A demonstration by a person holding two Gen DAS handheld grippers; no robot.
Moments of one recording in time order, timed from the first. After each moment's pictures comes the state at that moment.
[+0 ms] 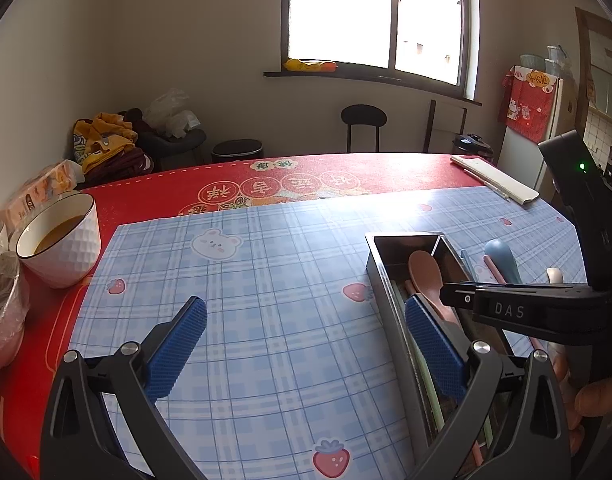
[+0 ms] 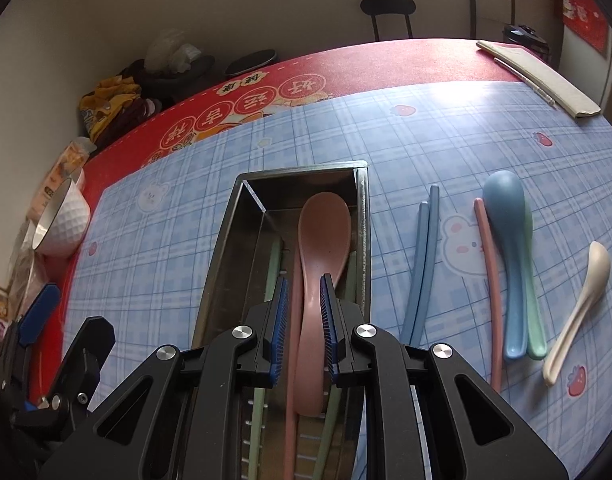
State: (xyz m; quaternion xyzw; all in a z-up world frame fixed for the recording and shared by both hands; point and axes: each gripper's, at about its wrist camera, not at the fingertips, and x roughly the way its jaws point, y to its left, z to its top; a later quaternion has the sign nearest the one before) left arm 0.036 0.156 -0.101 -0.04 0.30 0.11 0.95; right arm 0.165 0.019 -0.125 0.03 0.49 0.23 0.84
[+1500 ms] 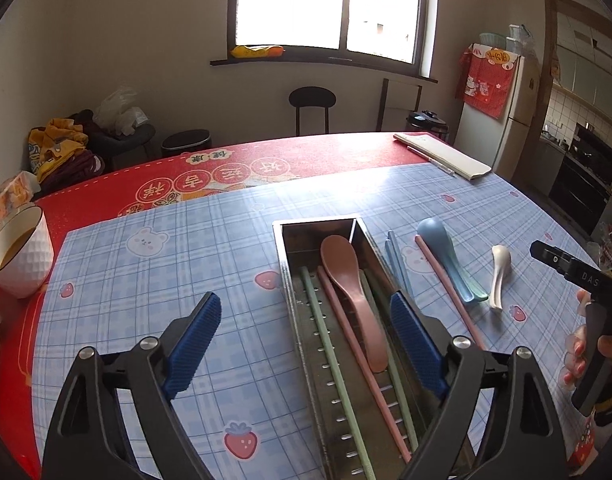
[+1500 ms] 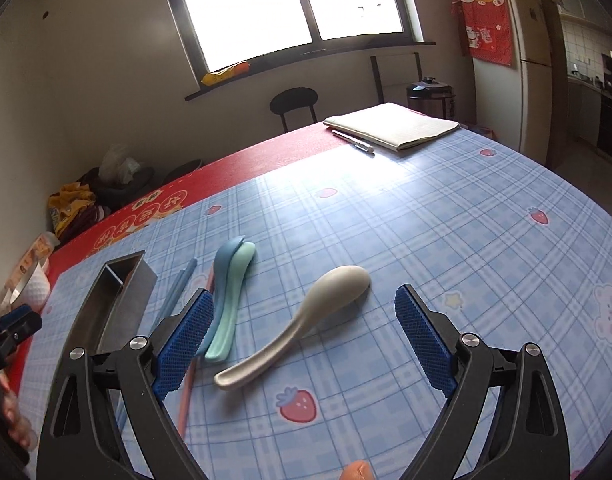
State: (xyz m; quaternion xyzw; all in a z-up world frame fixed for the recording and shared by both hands) left arm 0.048 0.093 -0.088 -0.03 0.34 0.03 0.94; right arm 0.147 -0.213 -0.120 0.09 0.33 0.13 0.93
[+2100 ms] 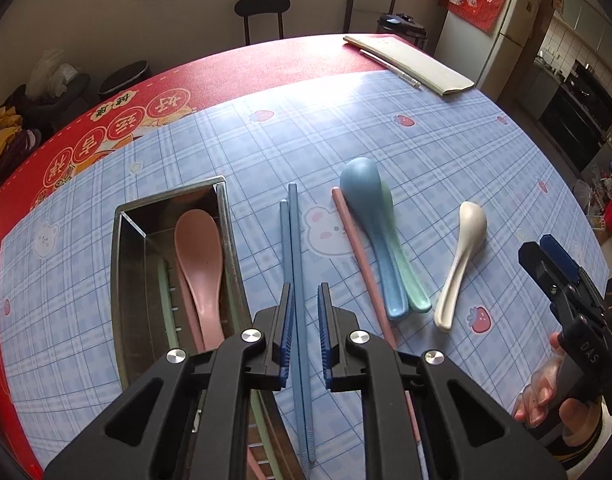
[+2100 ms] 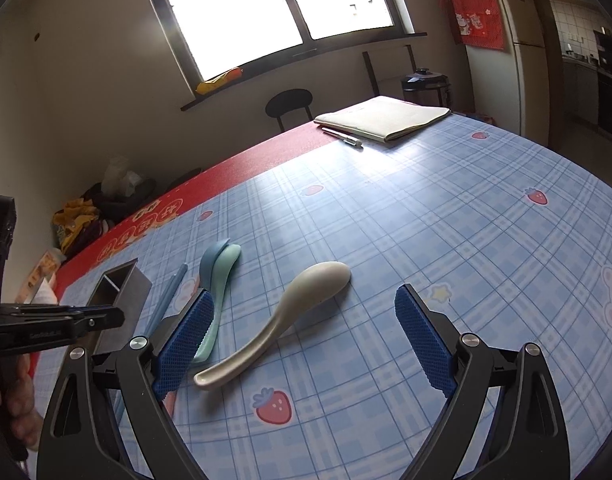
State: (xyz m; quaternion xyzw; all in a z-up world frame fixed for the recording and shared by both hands) left arm 0.163 -0.003 -0.121 -0.01 0.52 -0.02 0.85; right arm 0.152 -0.240 -0.137 0.14 0.33 0.15 0.92
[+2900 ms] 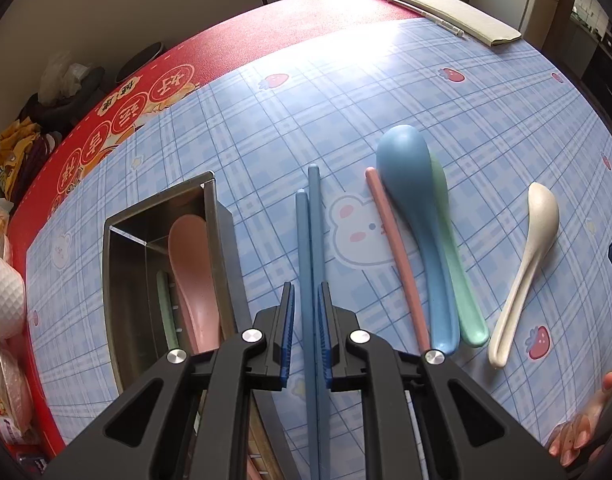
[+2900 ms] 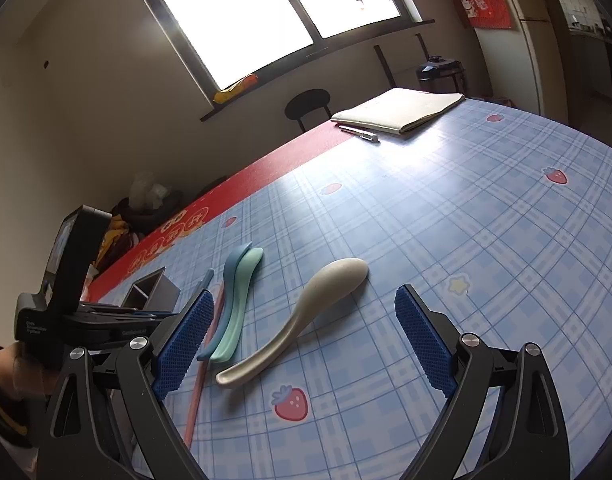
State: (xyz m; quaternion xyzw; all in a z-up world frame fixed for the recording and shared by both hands) left arm 0.205 -0.018 -0.153 0.05 0.58 0.04 0.81; right arm 0.152 -0.256 -0.141 0.19 0.33 0.19 0.90
